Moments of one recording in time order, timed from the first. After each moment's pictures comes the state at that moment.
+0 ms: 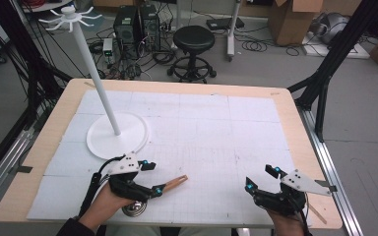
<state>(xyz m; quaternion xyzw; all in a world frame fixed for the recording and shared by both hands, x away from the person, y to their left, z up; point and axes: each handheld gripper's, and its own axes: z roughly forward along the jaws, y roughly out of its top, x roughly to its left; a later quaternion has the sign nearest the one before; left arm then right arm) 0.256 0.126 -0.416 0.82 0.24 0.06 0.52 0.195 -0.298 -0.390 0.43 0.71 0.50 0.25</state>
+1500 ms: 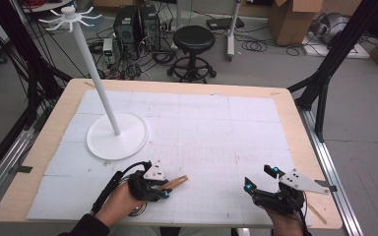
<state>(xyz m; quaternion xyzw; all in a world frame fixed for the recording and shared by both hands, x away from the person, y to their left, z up) 0.262 0.089 -0.434 0.91 0.20 0.06 0.36 0.198 -0.297 -0.391 0.43 0.71 0.50 0.25</state>
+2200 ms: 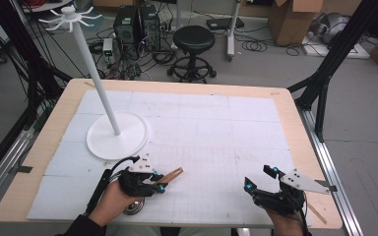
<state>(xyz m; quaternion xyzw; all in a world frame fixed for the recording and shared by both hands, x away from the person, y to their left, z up) 0.262 0.117 -0.417 0.87 0.24 0.05 0.44 0.198 -0.298 -0.392 0.43 0.70 0.51 0.23</state>
